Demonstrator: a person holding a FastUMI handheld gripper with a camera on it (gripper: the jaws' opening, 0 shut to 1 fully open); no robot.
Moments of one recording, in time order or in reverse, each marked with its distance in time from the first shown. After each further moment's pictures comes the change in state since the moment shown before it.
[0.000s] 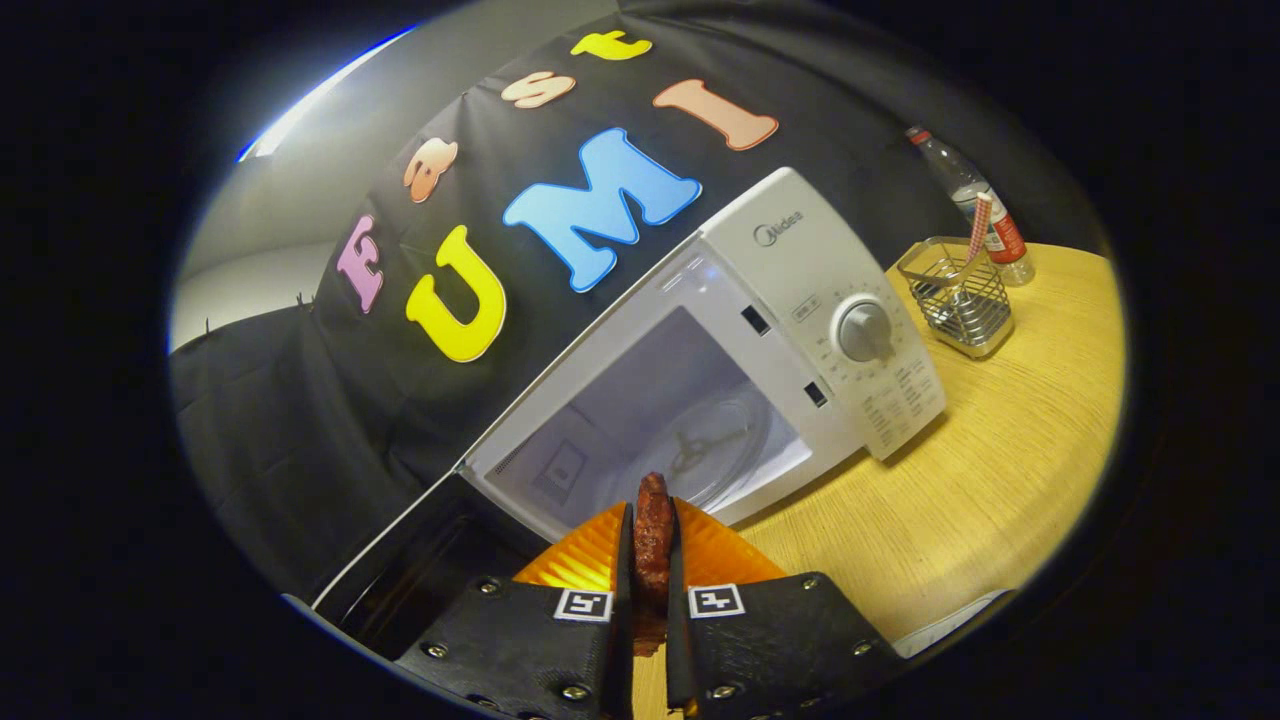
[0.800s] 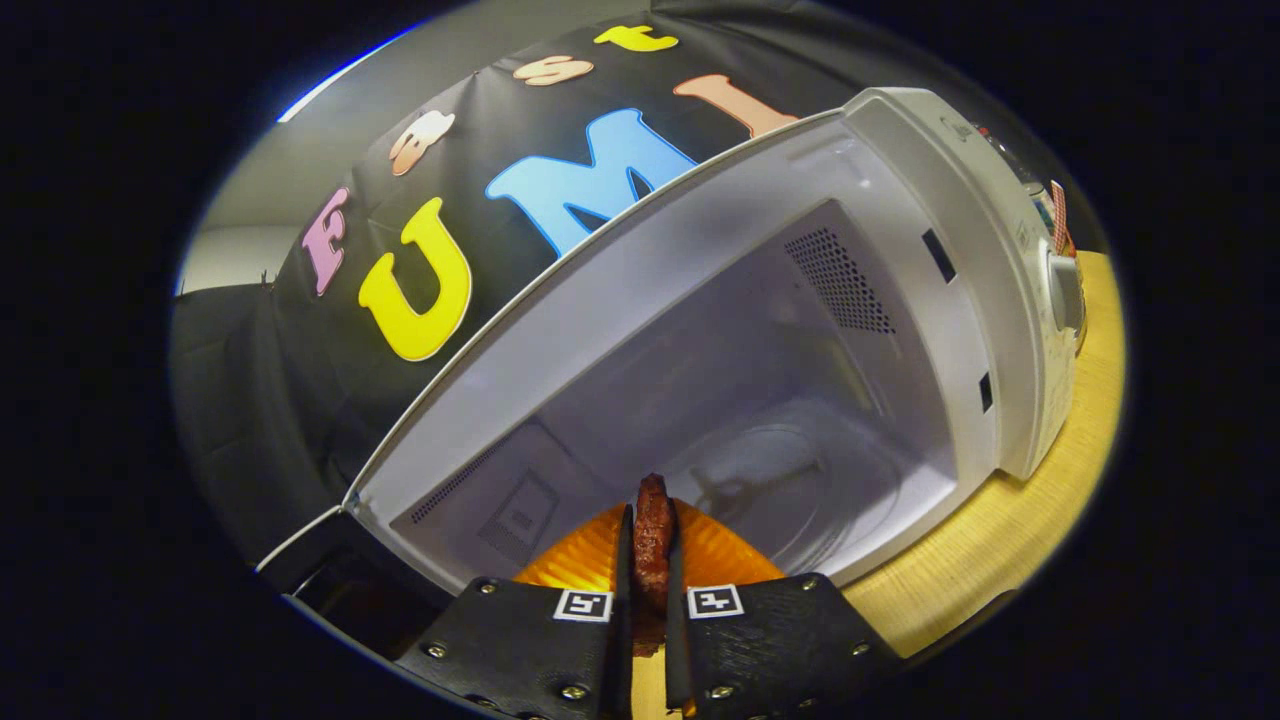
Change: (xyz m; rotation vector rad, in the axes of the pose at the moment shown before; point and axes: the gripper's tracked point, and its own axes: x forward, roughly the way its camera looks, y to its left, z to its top) arm 0.143 0.028 0.008 -0.031 -0.145 -0.055
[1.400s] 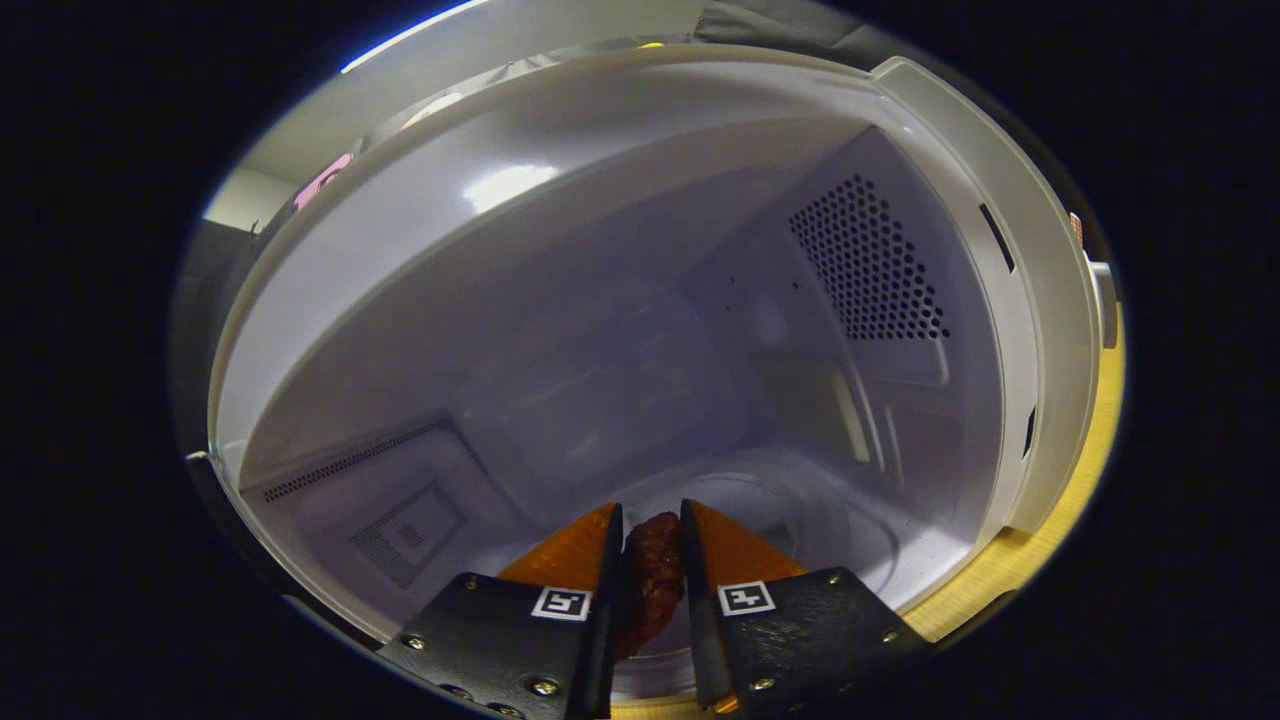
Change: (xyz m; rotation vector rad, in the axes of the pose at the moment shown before) arm 0.056 -0.062 0.000 -0.197 -0.107 -0.177
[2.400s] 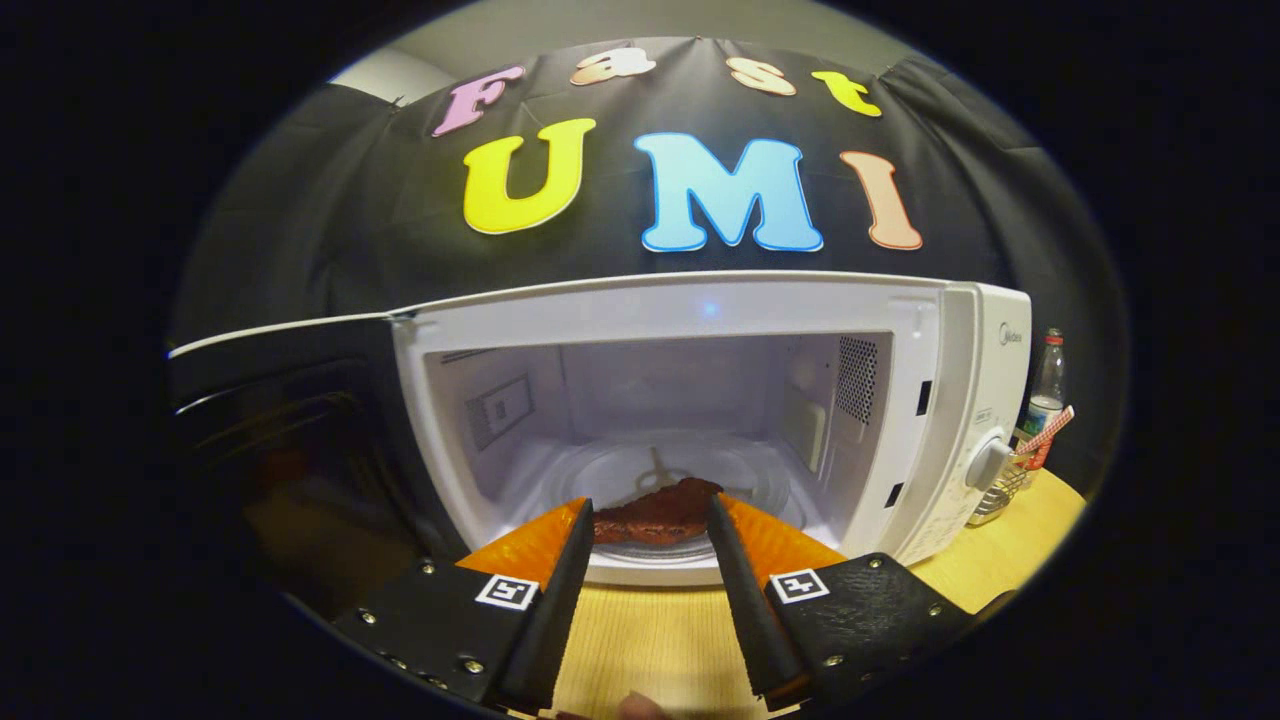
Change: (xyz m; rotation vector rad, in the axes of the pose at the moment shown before) arm -0.153 0.030 0.008 -0.432 0.111 0.163
